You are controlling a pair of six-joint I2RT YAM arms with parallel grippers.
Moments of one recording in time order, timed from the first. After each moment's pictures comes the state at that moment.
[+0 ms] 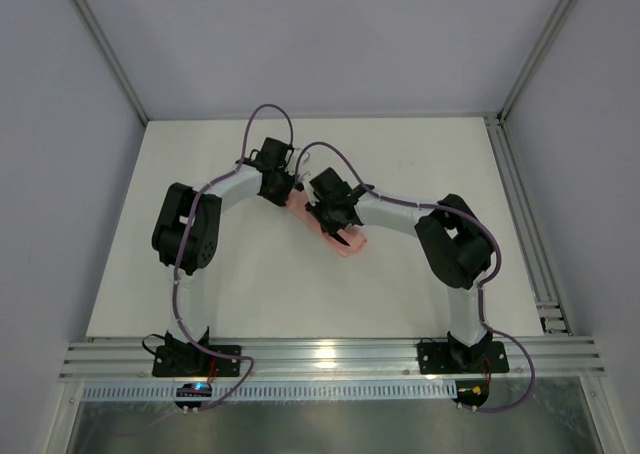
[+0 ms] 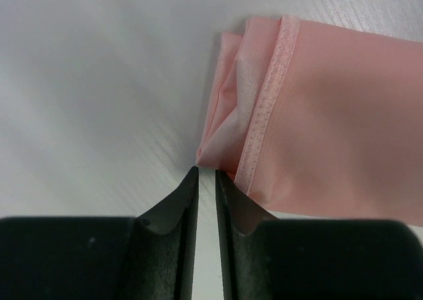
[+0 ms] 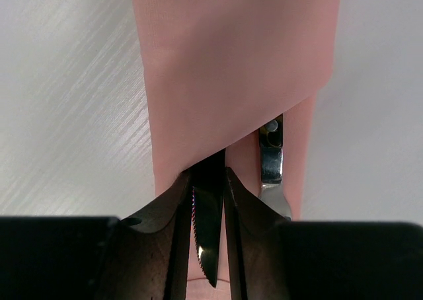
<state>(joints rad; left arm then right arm) -0.40 2.05 1.45 -0.43 0.07 0.18 0.74 1.98 1.35 -0.35 0.03 -0.07</state>
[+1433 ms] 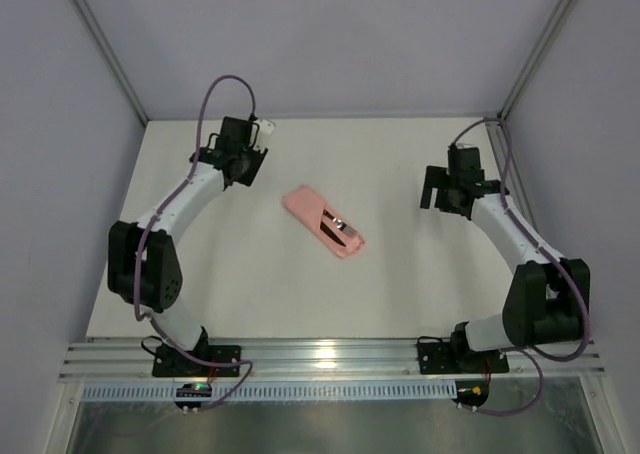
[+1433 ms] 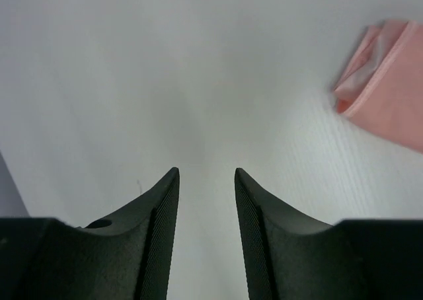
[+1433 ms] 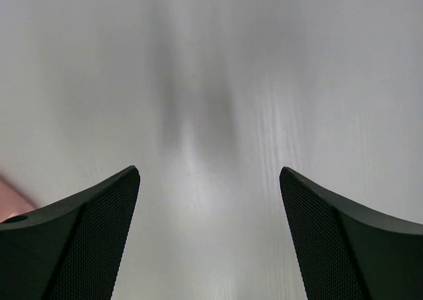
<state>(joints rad) -0.34 1.75 1.44 -0.54 -0.17 0.26 0.17 1.45 1.06 -0.49 0.15 0.19</state>
